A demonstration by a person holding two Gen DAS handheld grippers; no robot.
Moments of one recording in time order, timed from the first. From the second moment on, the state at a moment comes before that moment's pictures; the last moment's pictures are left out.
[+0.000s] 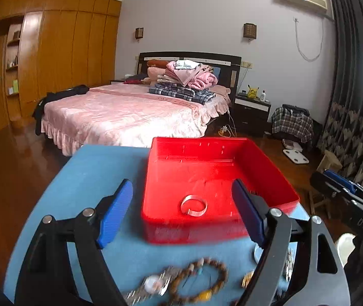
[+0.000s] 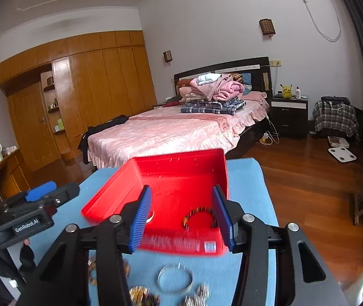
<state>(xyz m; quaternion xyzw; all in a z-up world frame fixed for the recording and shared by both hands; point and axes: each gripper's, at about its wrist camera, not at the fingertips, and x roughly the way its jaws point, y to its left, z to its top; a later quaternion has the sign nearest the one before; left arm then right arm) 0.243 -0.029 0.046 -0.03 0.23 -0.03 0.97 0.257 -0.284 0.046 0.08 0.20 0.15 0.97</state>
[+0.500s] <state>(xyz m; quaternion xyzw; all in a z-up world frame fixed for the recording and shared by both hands) 0.132 -0.021 -0.030 -0.02 0.27 0.00 0.96 0.157 -0.279 -0.006 0.08 0.23 0.12 0.96</state>
